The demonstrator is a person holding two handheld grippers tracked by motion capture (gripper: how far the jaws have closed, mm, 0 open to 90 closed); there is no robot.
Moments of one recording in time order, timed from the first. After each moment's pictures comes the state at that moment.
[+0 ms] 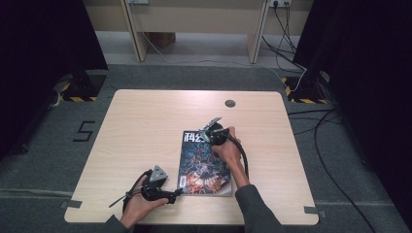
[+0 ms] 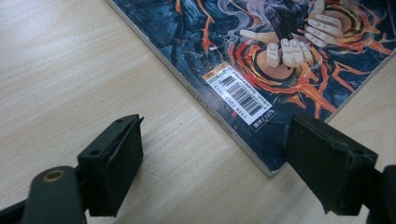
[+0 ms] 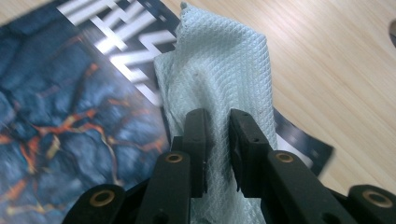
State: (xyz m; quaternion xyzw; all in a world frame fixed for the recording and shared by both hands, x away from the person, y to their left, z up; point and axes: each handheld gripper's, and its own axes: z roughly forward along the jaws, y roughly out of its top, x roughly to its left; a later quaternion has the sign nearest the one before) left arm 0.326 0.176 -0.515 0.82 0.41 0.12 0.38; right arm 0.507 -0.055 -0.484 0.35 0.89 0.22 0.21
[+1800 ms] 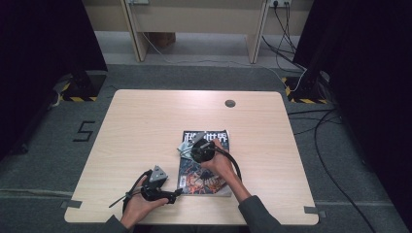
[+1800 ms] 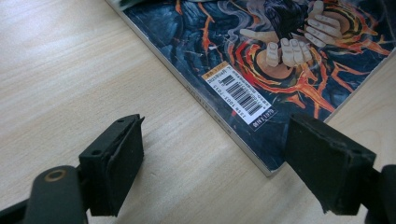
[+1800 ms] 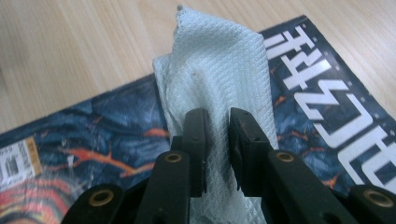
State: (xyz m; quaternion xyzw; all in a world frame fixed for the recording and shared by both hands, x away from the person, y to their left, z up) left arm 0.325 0.177 -0.515 0.82 0.41 0.12 0.38; right arm 0.453 -0.021 -0.487 0.22 0.93 0.28 0.14
